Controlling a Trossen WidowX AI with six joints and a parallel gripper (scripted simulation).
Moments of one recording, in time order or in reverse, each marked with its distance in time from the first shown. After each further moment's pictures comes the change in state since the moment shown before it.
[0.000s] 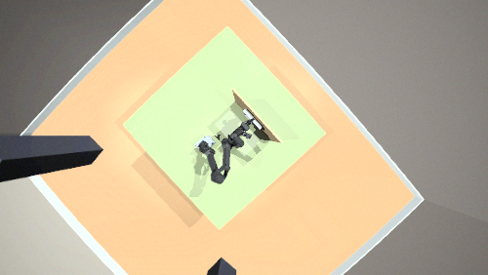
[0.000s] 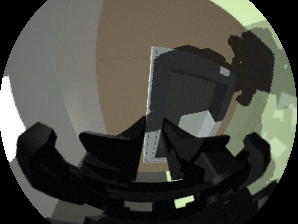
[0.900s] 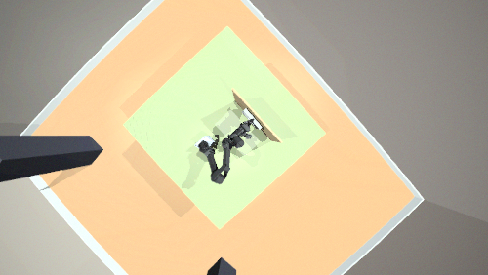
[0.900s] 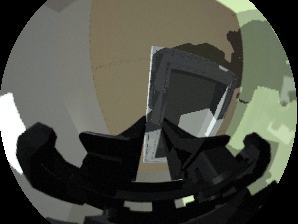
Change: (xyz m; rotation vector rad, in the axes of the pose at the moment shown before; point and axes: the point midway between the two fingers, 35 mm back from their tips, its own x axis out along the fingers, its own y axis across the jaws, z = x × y) arm 0.000 0.001 0.000 0.120 0.000 0.000
